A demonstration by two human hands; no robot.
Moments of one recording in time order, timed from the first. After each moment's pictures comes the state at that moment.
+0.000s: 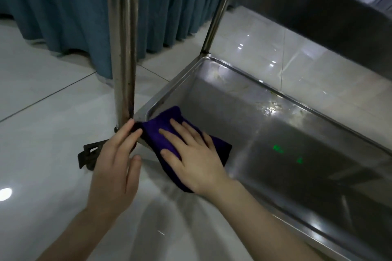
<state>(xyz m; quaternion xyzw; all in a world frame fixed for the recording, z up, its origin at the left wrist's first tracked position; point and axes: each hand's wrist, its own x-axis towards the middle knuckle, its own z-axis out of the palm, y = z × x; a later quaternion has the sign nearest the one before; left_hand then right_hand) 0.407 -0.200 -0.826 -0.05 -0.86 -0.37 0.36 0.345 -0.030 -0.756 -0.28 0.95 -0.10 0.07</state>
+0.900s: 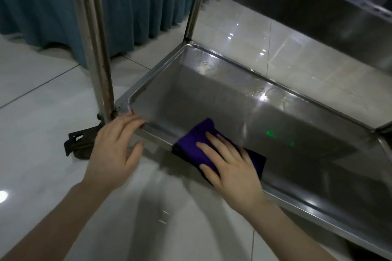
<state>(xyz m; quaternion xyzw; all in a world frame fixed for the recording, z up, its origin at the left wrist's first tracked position) 0.399 -0.189 -0.816 -0.09 -0.92 -0.31 0.24 0.406 0.087 -0.764 -0.23 0.97 -0.01 -0.05</state>
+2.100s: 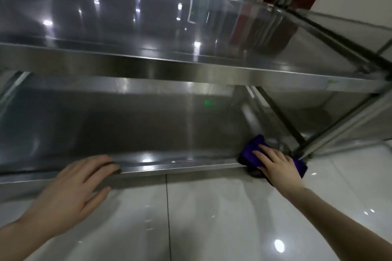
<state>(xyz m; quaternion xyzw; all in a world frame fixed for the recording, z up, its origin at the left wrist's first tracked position) 0.410 -0.030 -0.769 -0.43 -0.89 -0.15 0.09 0.571 0.474 -0.756 0.13 0.99 0.09 -0.03</state>
